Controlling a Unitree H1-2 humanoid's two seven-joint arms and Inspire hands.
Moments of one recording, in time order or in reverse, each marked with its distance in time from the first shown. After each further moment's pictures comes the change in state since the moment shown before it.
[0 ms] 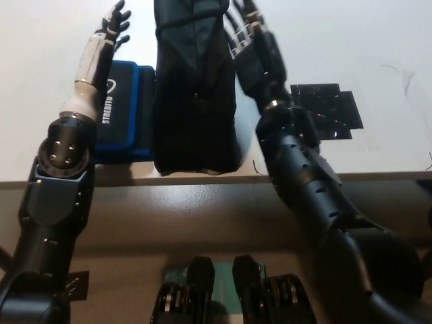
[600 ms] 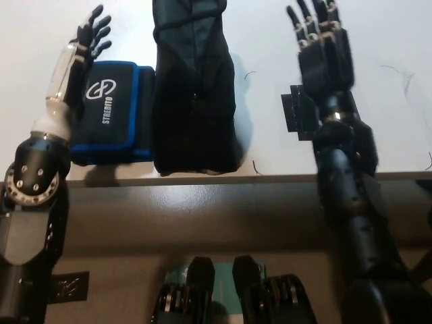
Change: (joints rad) left_arm 0.179 0.037 0.016 -0.324 -0.067 0.096 -0.063; right_arm 0.257 -0.059 0.041 -0.442 -0.018 0.030 0.008
